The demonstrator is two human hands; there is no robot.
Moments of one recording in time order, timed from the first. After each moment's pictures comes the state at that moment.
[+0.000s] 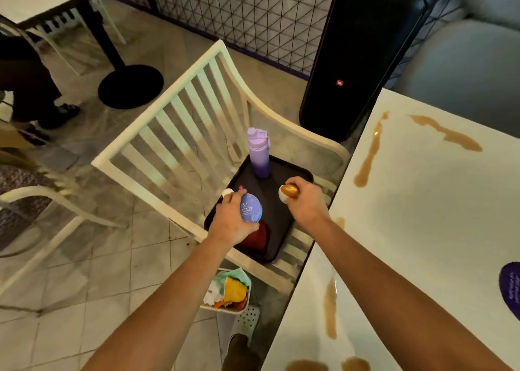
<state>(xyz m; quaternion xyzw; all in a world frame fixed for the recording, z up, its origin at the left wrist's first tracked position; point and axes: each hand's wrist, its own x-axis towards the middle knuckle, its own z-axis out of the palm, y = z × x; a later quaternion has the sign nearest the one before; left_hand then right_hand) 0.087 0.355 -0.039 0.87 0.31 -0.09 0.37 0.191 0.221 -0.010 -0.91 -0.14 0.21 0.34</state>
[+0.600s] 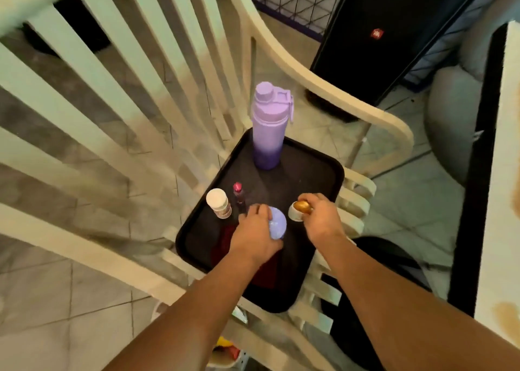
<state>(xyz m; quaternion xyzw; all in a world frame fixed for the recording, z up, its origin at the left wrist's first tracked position) 0.193 0.395 -0.269 0.88 0.23 -0.19 0.36 0.281 0.283 -0.266 -0.95 -0.09 0.23 0.21</state>
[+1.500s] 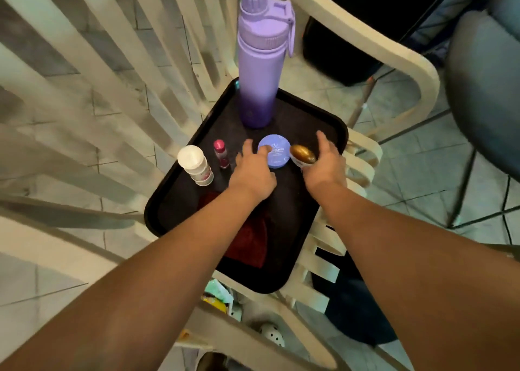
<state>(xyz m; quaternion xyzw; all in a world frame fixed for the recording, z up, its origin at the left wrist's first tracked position) 0.253 0.395 -0.346 0.88 0.25 -0.14 0.37 0.321 0.282 -0.323 -0.97 -0.03 0.18 0.18</state>
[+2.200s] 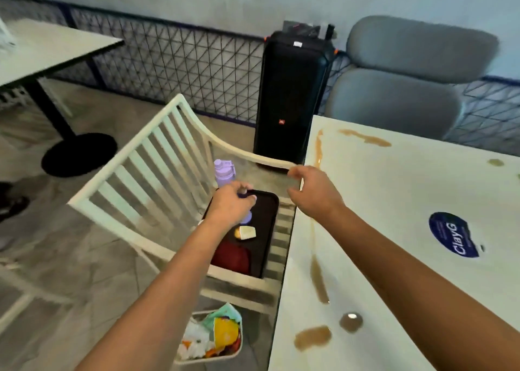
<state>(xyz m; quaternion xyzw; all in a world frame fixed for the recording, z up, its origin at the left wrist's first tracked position) 0.082 0.332 0.050 0.84 0.19 0.01 0.50 0.134 0.171 0.081 -0.95 -0.15 0.03 0.26</state>
